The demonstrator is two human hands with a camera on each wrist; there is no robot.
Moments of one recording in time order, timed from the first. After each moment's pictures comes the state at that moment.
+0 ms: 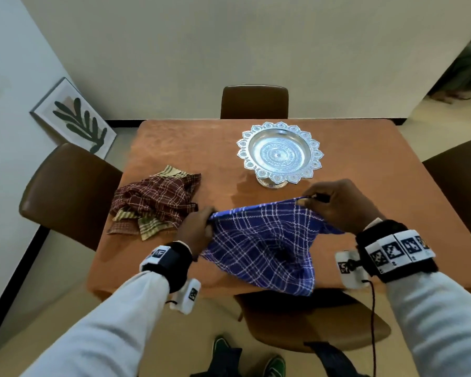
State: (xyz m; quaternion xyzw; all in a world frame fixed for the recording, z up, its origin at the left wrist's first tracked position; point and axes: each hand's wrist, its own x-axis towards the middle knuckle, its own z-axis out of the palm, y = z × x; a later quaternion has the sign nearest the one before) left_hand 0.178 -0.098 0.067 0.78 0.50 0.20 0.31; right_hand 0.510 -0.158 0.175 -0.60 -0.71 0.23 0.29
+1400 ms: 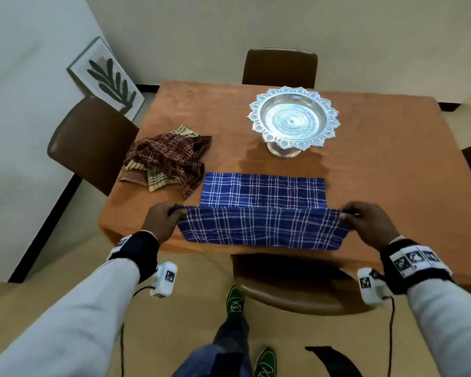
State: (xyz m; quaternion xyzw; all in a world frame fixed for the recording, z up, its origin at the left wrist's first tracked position) left_hand 0.126 -0.191 0.029 0.65 0.66 0.20 0.31; right_hand 0.620 -0.227 0.044 -0.70 -0.61 0.31 0.21
